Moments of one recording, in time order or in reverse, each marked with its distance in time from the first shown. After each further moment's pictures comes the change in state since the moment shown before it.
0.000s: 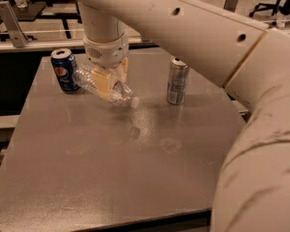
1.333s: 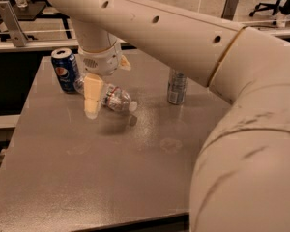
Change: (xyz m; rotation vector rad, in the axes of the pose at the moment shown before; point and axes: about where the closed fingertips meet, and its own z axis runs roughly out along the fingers) arm -0.009 -0.002 0.027 0.025 0.068 -0.076
